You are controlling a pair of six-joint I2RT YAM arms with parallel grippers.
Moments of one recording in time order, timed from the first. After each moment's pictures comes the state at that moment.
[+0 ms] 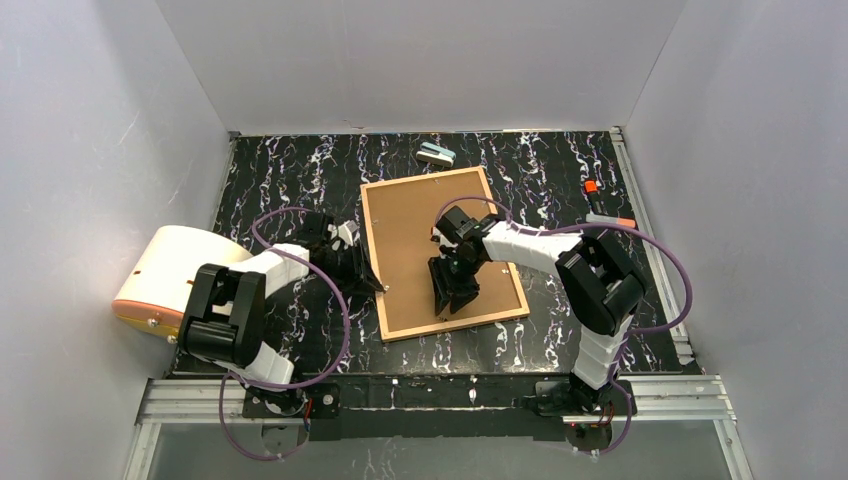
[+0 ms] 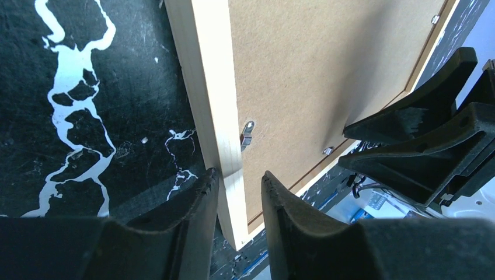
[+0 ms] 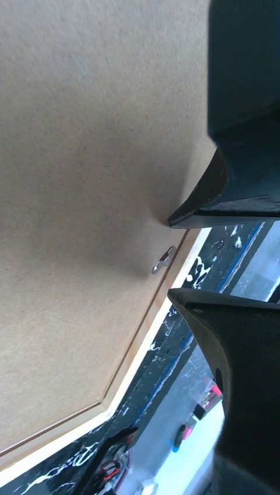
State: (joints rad) left arm -0.22 1.54 0.74 -0.37 0.62 -0.48; right arm 0.78 1.83 1.19 -0.70 -0.41 0.48
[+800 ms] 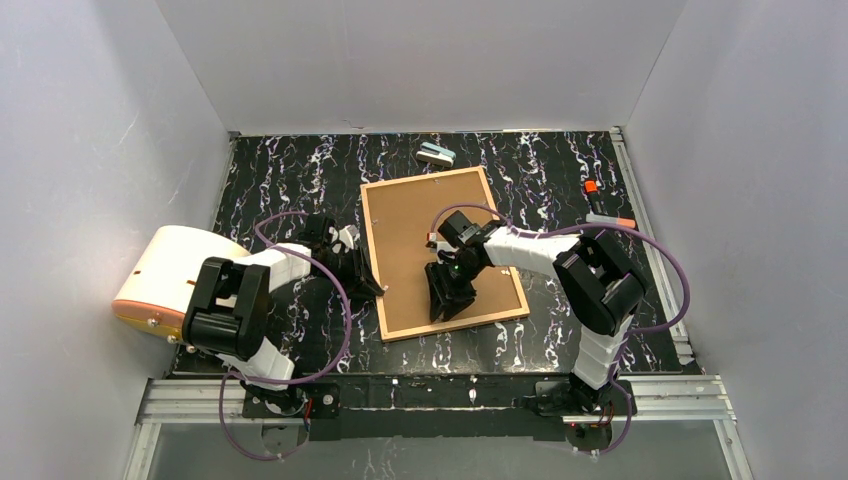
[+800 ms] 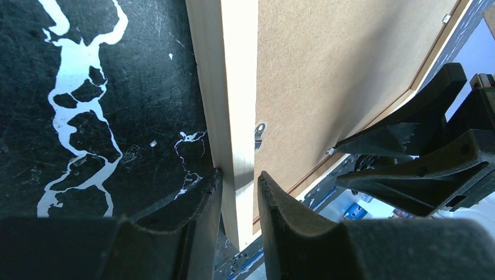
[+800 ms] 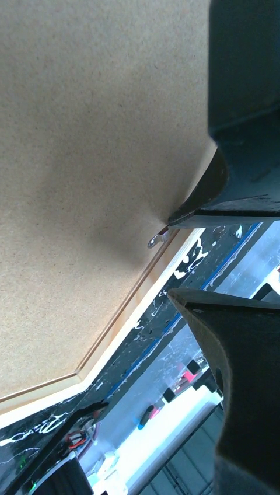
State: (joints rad) left arm -0.22 1.58 0.73 -0.36 0.64 -0.48; right arm 0.78 1.83 1.12 -0.61 -0.57 0.45
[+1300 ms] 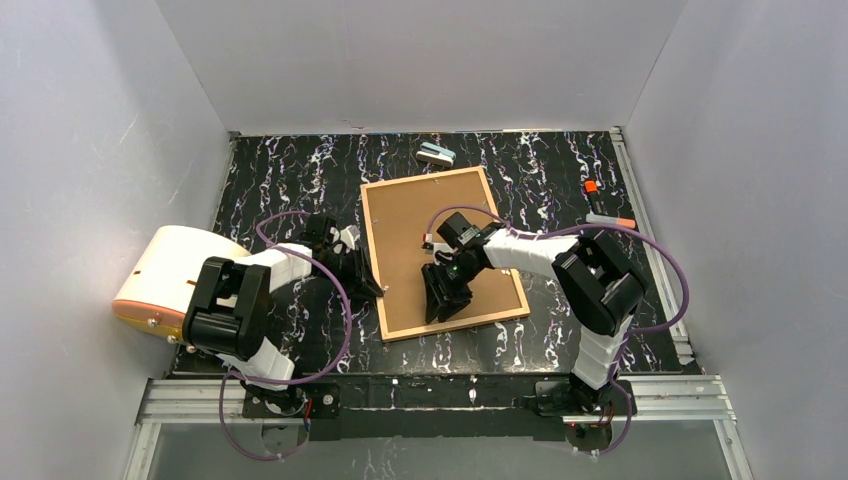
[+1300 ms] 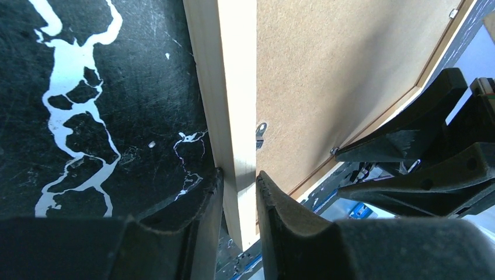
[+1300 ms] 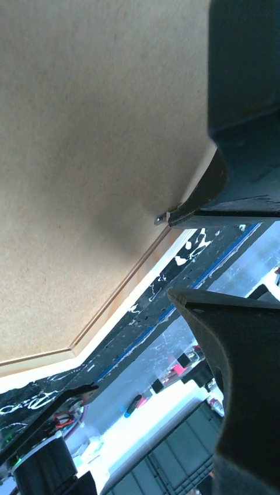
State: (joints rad) left arm -0.23 1.58 0.73 -0.36 0.63 -0.48; right arm 0.78 1.83 1.11 -0.57 -0.64 0.44
